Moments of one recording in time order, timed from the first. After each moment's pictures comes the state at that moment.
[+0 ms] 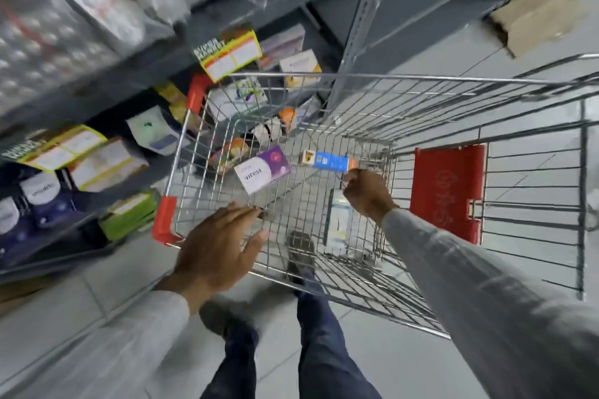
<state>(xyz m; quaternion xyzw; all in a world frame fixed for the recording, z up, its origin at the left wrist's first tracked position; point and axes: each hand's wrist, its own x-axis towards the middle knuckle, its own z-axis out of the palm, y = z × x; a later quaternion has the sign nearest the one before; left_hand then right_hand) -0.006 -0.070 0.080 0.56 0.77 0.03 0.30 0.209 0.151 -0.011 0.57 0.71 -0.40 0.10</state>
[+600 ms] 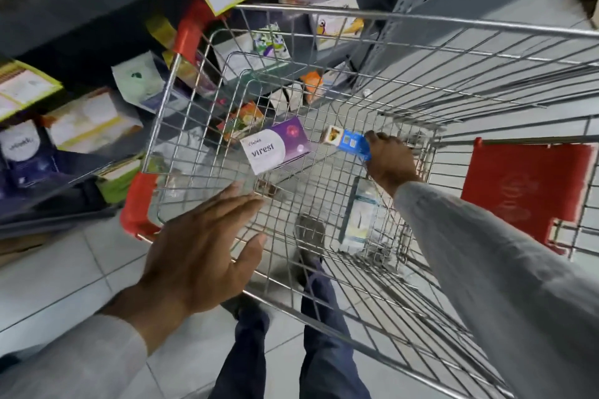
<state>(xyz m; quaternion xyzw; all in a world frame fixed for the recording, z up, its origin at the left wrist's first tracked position) -0.014 -0.075 0.060 0.57 0.77 0.03 0.28 0.185 0.200 -0.131 0.44 0.87 -0.15 0.15</state>
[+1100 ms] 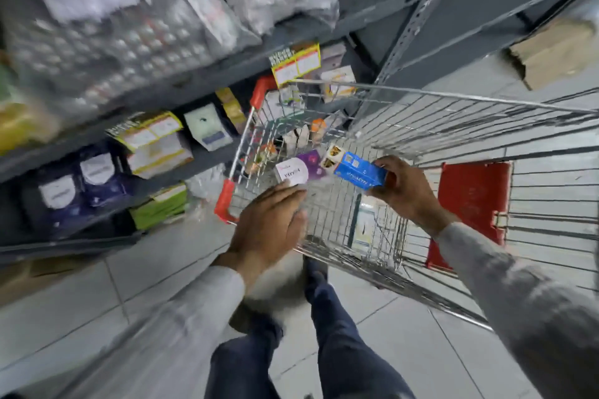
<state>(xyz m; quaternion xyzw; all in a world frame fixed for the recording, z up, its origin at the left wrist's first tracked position) -0.014 -0.075 0.115 0.57 0.77 0.15 0.23 0.197 0.137 0.069 0.46 0.81 -0.35 0.01</state>
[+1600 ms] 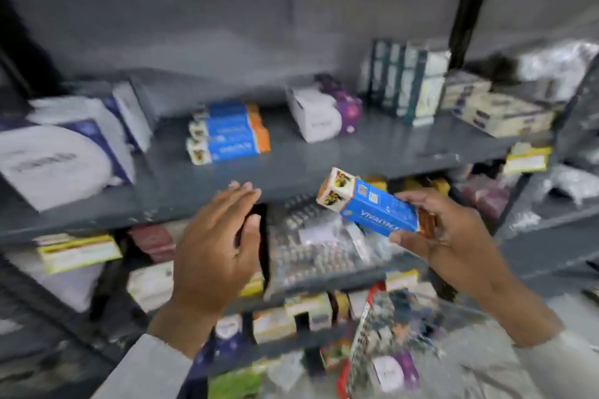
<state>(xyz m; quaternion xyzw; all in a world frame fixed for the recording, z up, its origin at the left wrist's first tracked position) -0.218 -0.218 0.474 0.46 0.75 0.36 -0.30 0.001 0.034 0.482 0.18 0.87 -0.33 -0.32</state>
